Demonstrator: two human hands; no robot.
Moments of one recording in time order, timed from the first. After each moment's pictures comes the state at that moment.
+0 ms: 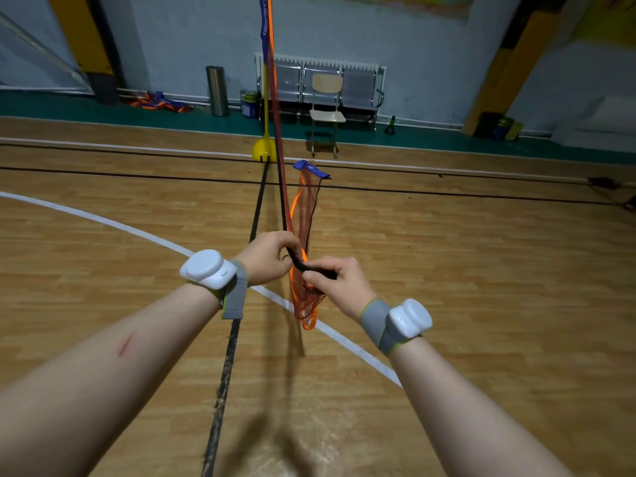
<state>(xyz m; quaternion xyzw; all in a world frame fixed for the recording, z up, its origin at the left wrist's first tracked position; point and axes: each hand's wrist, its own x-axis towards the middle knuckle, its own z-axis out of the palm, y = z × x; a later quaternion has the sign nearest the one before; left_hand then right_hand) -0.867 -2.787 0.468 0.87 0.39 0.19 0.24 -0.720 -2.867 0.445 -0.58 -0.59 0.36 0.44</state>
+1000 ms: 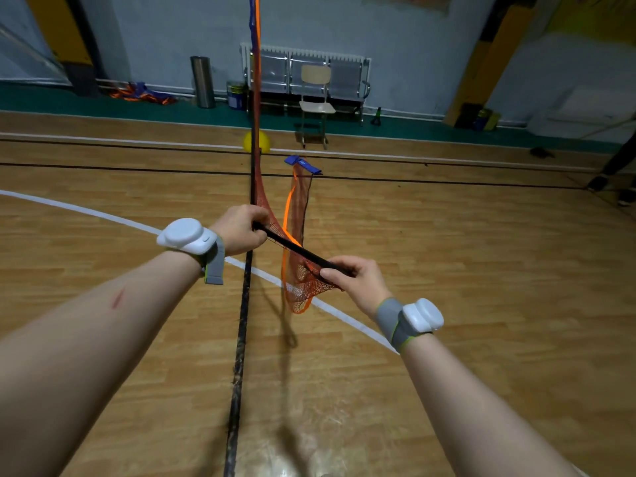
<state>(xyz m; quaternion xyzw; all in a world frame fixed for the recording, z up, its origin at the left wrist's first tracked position) -0.992 -2.810 0.494 0.85 0.46 0.15 0.20 -0.800 -2.933 0.442 -0.61 -0.53 0.35 0.47</state>
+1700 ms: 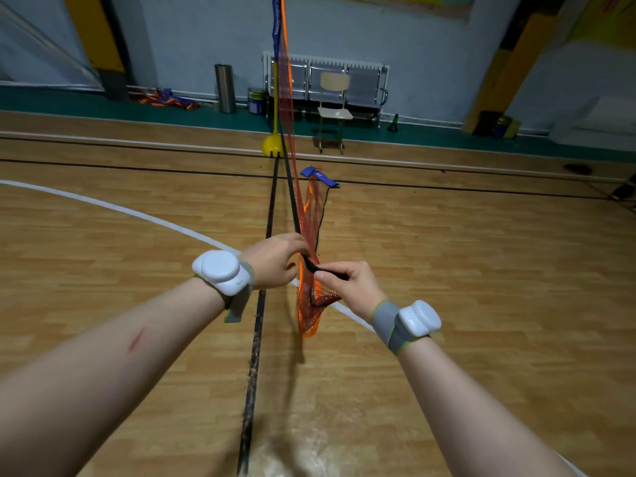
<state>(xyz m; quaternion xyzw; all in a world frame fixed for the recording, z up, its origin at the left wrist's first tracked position) -1.016 -2.878 0.476 0.93 0.35 0.09 0.12 -0.855 -2.955 0.442 -0.60 -0.56 0.36 0.43</state>
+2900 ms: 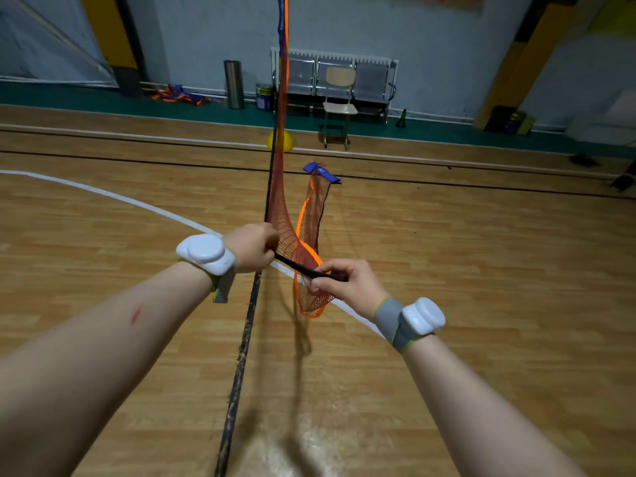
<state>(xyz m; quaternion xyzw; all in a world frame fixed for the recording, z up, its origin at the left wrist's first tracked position) -0.960 -2.924 0.481 0.87 0.47 0.05 0.12 -0.770 -3.015 0.439 -0.57 -0.60 0.39 0.40</state>
